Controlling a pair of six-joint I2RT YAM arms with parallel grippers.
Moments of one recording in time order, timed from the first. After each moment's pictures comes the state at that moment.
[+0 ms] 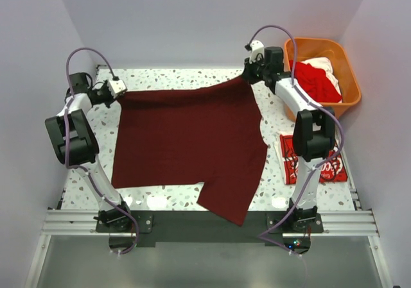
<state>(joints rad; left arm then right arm) 0.37 2.02 1.47 -0.32 0.92 1.27 0.18 2.09 1.76 -0.19 -0.35 -0.12</state>
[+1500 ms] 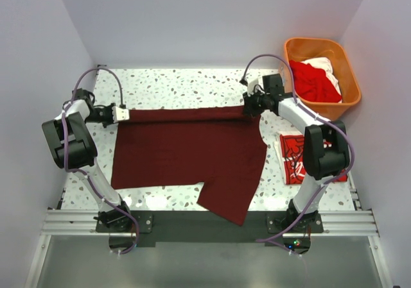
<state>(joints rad) 0.41 1.96 1.35 -0.72 0.82 1.88 0.21 1.81 1.31 -0.34 -0.41 -0.27</state>
